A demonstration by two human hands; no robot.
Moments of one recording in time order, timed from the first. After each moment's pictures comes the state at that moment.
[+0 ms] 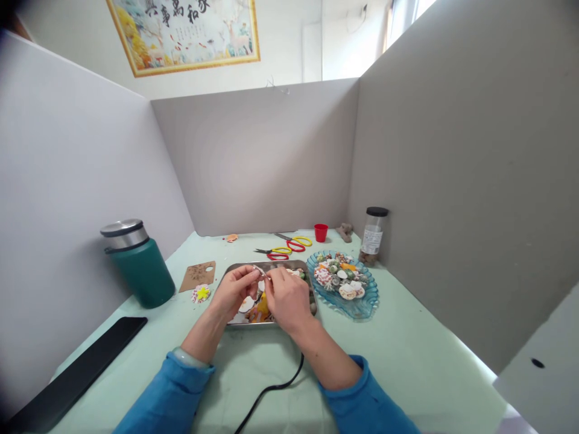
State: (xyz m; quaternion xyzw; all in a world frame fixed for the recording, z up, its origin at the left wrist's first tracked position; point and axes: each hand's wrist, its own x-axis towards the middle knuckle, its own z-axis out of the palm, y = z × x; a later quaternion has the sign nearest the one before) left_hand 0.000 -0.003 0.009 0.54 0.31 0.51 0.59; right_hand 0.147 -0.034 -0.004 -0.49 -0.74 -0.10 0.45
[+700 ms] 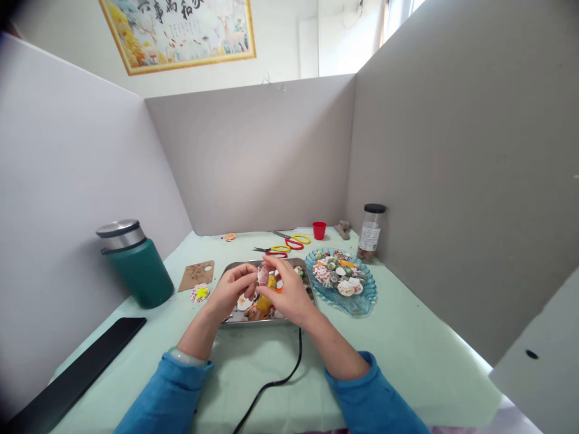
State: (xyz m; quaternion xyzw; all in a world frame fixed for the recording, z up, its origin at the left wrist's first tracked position) left_hand -0.005 -0.009 0.017 0.64 0.31 0.44 0.55; right_hand 0.160 -0.033 0.007 -0.36 -0.74 0.20 0.53
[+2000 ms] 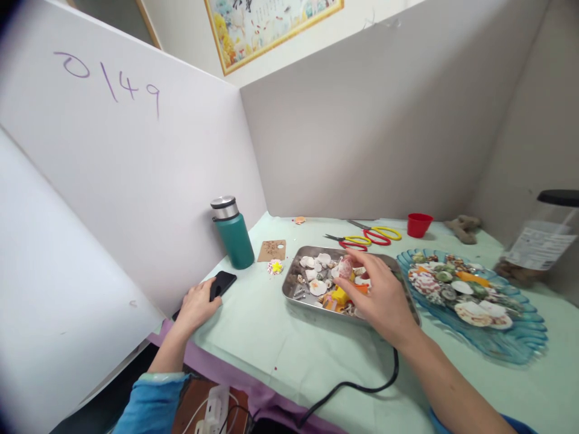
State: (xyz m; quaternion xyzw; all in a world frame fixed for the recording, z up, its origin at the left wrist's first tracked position) left_hand -0.237 -0.106 -0.025 0.53 0.84 0.08 -0.06; right_hand 0.154 -0.028 -0.008 -0.40 -0.75 0.06 0.52
